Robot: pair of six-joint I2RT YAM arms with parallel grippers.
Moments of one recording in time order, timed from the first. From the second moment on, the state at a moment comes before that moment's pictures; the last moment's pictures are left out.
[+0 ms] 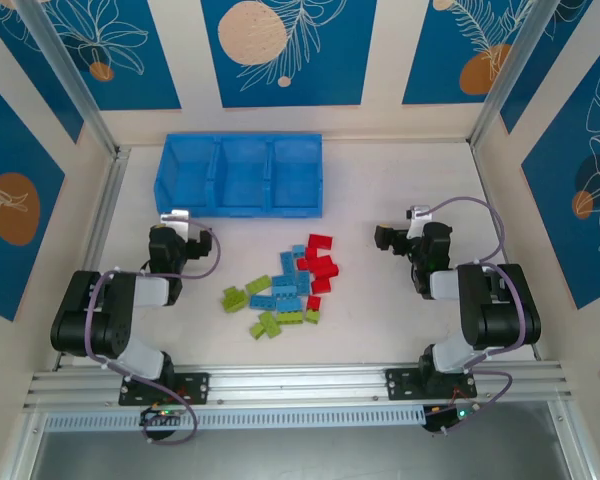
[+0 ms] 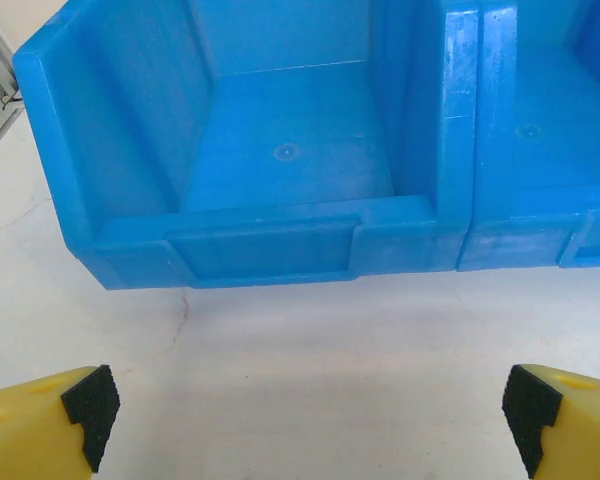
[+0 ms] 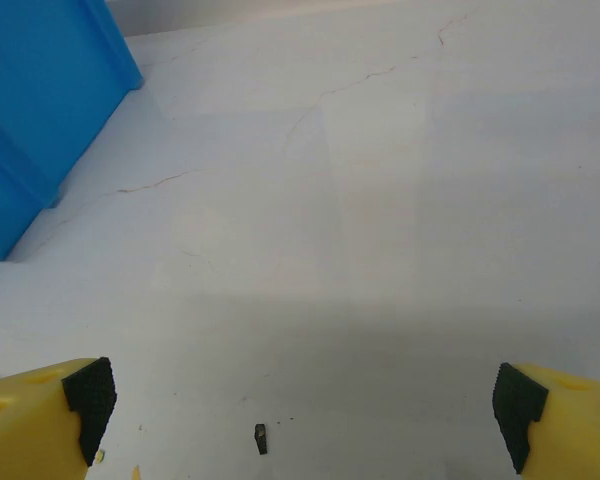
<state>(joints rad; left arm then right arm) -0.08 1.53 0.40 0.74 -0.09 0.06 0.00 1.53 0.39 0.71 -0.19 0.10</state>
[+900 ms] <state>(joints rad) -0.13 1.07 0.41 0.39 -0.04 0.01 0.12 1.05 0.80 -0.10 -0.08 0.38</state>
